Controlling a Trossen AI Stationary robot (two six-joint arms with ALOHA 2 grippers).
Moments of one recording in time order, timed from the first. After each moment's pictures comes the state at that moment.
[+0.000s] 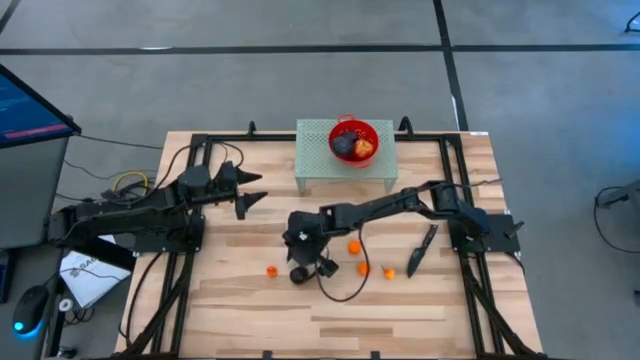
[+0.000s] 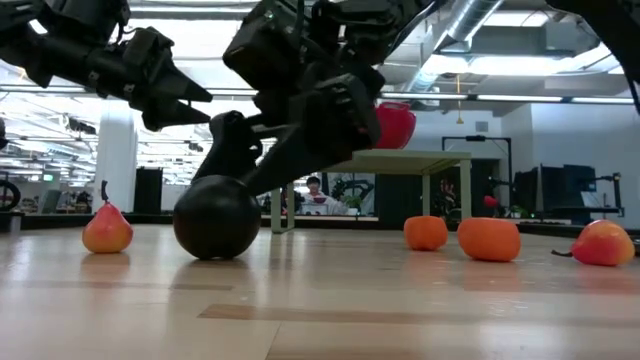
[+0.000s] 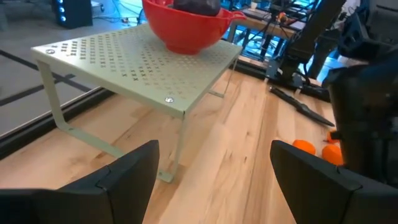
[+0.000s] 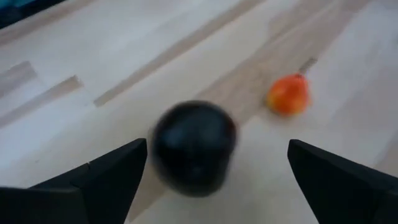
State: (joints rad) left arm 0.37 0.60 0.24 0.14 0.02 -0.19; right arm 0.08 2.23 1.61 -0.29 -0.52 -0.63
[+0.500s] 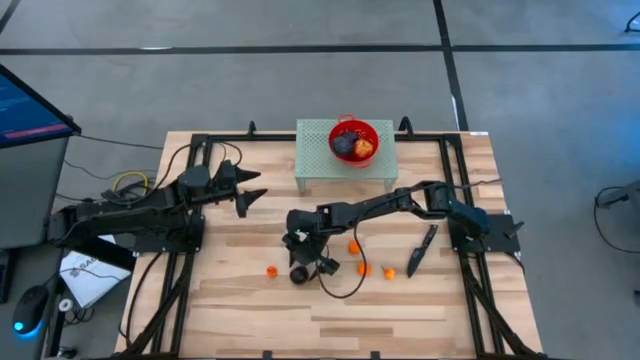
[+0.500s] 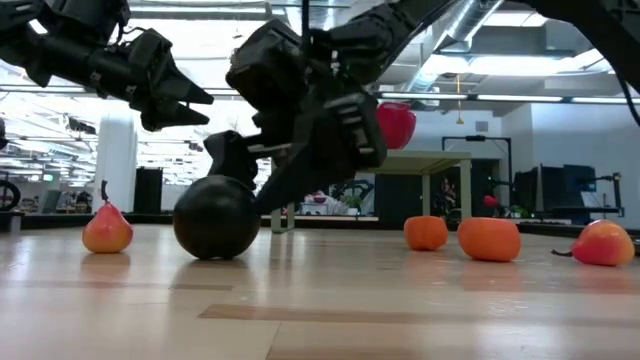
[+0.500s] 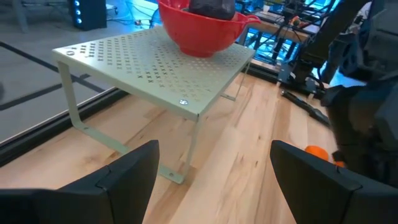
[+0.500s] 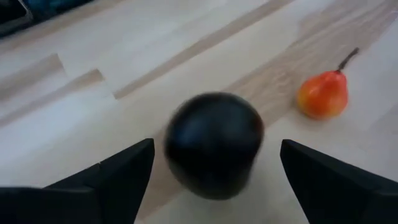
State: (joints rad) left arm 0.37 0.60 0.24 0.14 -0.03 -0.19; right arm 0.06 2.29 1.63 -0.30 -0.66 -0.68
